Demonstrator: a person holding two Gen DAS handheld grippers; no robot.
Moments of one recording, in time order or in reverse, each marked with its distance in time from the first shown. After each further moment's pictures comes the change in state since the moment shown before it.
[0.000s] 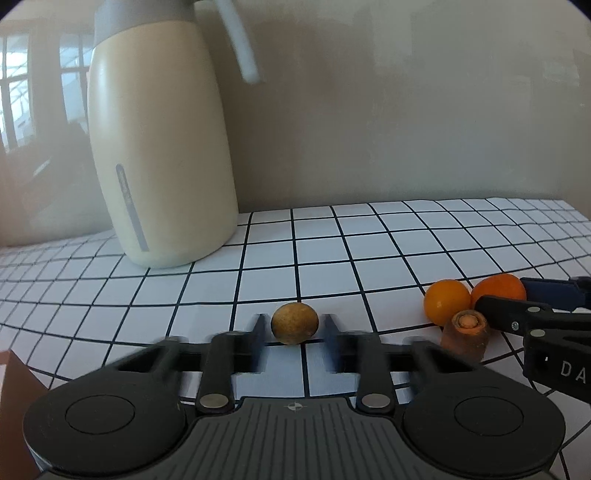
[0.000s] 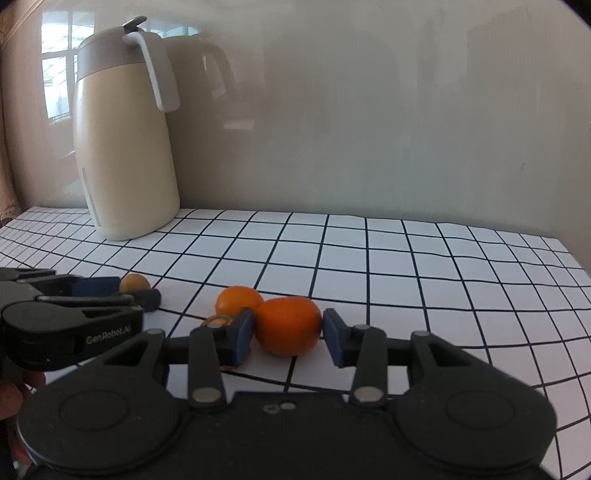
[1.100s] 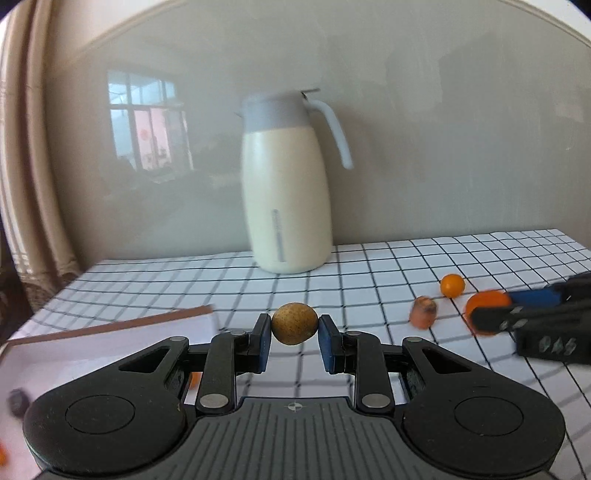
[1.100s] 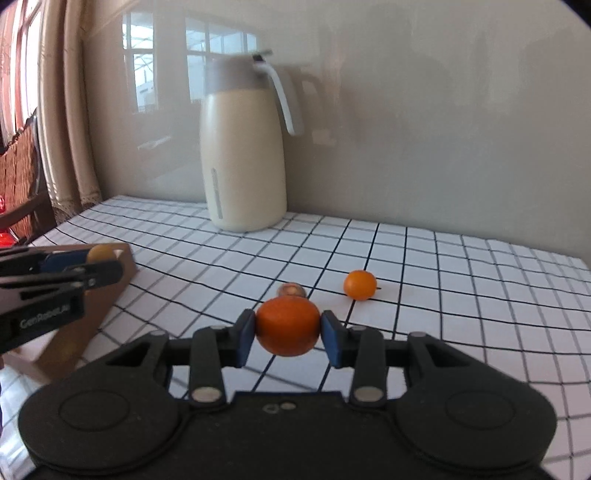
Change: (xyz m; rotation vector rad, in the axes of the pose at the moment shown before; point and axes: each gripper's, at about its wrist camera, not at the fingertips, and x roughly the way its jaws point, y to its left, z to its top) left arm -0.183 0.077 -0.055 -0.034 -0.160 0.135; right arm -0.098 0.062 -0.017 -0.084 -0.041 0.166
